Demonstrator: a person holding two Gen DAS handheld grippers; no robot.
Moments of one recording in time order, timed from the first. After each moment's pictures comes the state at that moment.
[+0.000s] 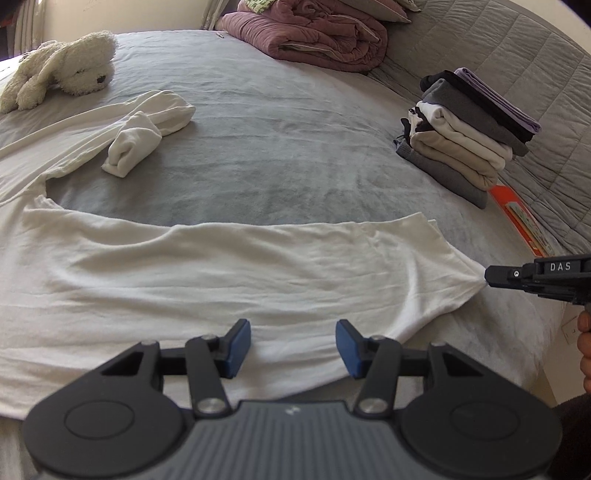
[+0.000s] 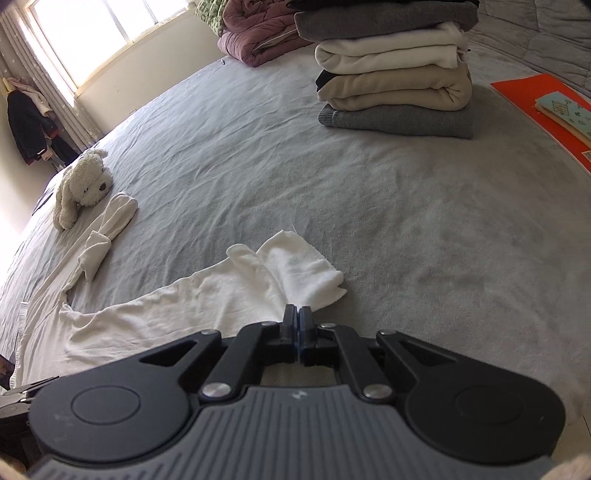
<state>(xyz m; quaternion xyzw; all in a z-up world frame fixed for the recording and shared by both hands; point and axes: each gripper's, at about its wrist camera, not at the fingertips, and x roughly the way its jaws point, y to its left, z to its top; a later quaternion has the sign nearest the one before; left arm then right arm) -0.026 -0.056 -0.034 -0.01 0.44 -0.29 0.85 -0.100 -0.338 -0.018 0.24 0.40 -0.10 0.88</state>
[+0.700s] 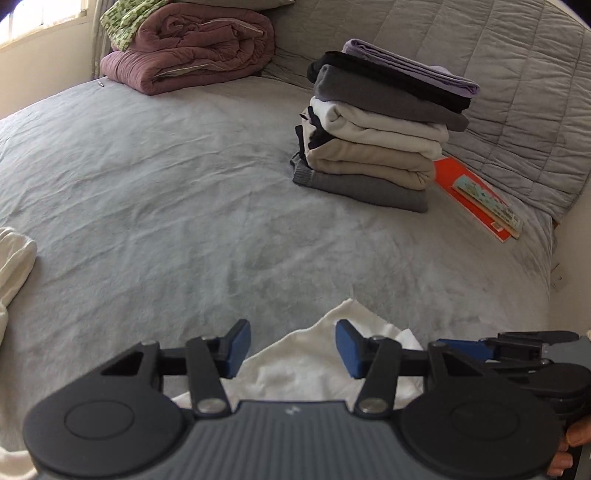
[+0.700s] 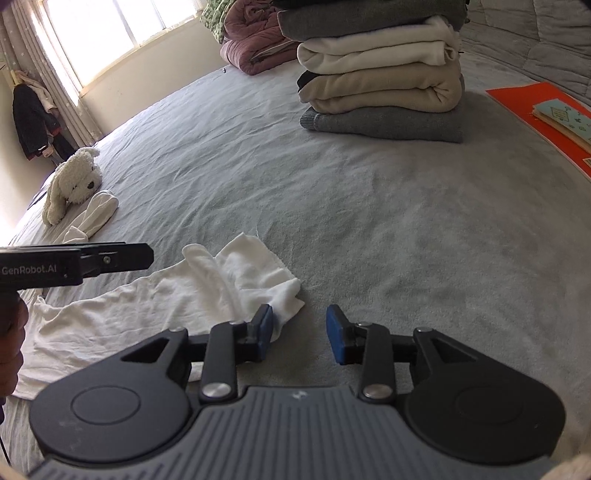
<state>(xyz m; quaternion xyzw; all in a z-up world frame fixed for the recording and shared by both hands) 0.031 -0.221 -0.004 0.12 0.39 -0.42 0.81 -0.101 -0.354 -0.049 0.21 0.37 -0.10 0.90</state>
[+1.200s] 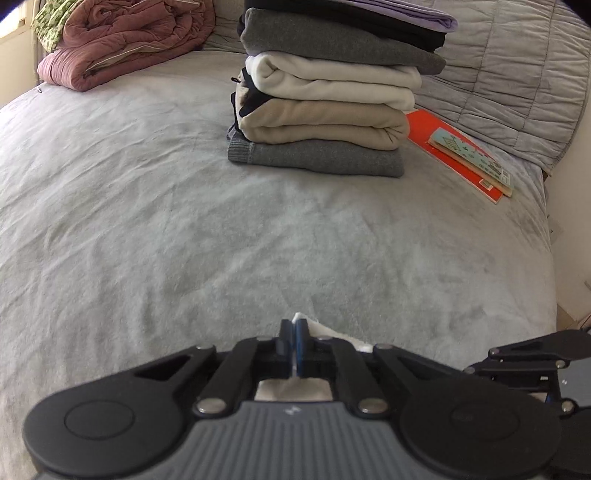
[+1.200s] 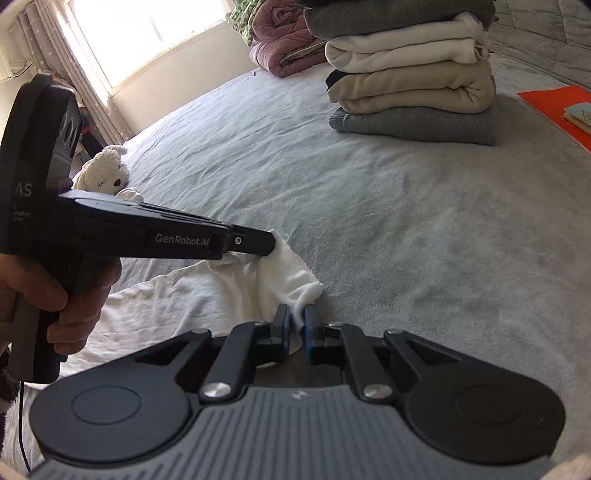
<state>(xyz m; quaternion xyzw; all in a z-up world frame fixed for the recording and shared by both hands) 0.038 -0.275 -0.028 0.15 0.40 -0.46 0.78 -0.096 -0.355 -0.057 0.20 0.35 -0.05 0.91</state>
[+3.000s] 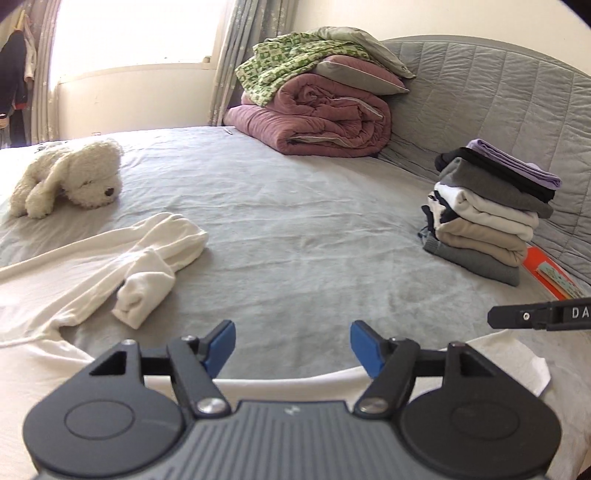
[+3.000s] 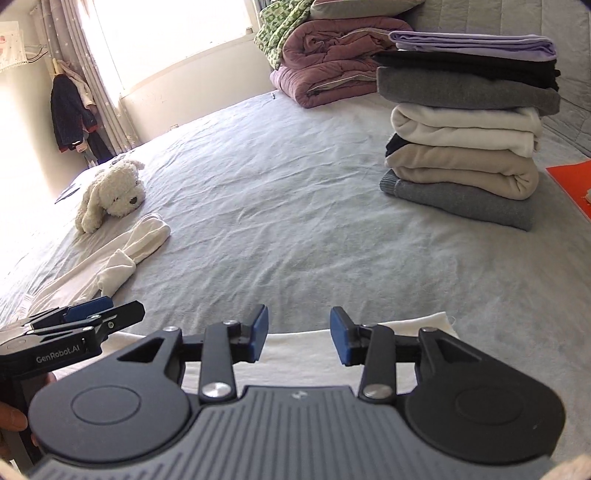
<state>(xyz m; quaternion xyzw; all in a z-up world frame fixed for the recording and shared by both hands) 0.024 -0.052 -0.013 0.00 0.29 -0.24 0.93 -0.045 -0.307 0.002 0.16 0.33 -0.03 0.93</state>
